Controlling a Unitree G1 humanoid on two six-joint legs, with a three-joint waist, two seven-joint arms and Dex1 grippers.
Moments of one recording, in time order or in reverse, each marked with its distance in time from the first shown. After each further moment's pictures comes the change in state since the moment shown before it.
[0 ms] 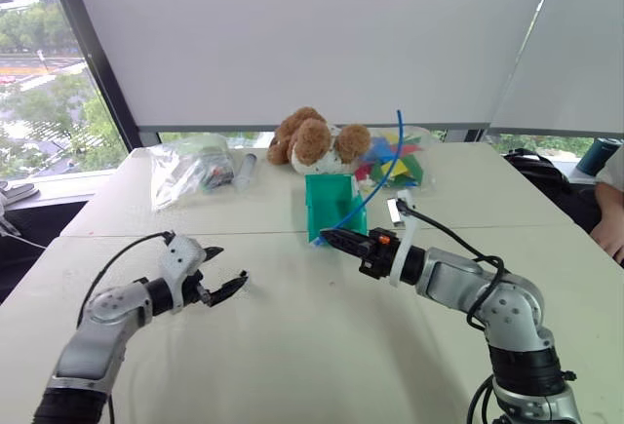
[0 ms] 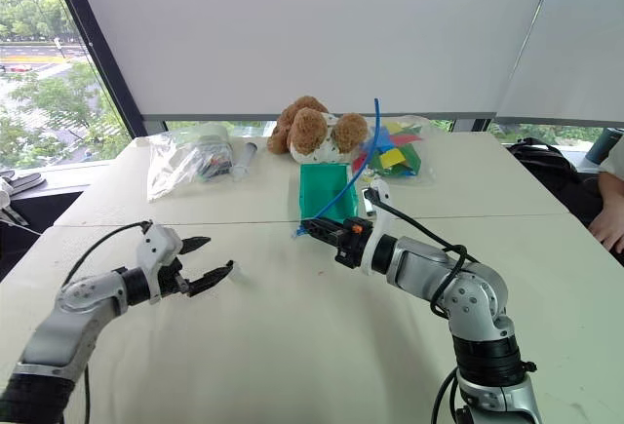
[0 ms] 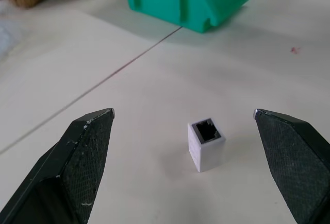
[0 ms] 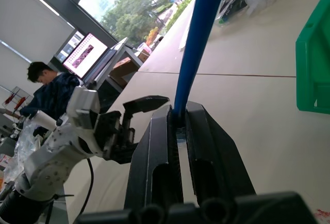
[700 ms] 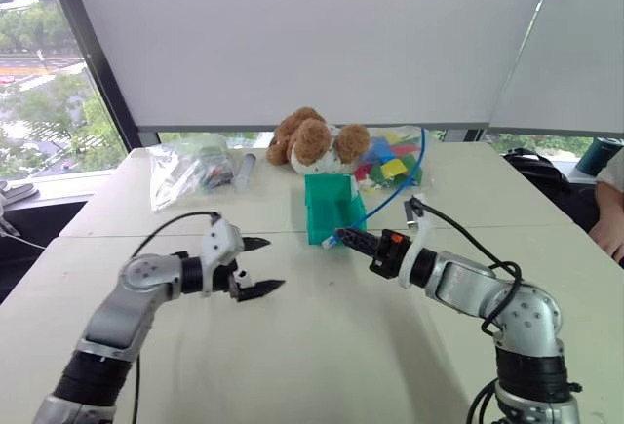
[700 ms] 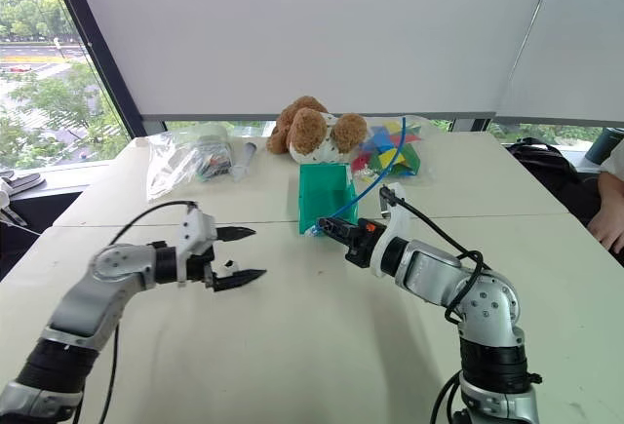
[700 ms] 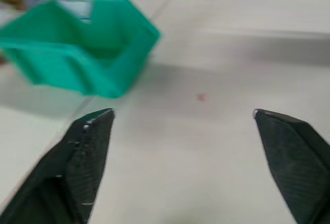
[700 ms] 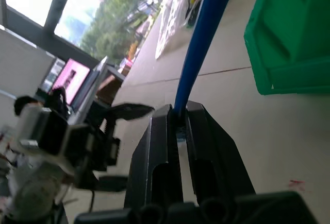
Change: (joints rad) left arm -0.147 0.066 -0.054 -0.156 -0.058 0.099 -0.187; right arm 0.023 0.006 -0.085 -0.007 0.160 0.083 -0.207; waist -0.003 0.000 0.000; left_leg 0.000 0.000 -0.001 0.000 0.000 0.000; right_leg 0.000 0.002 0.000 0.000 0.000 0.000
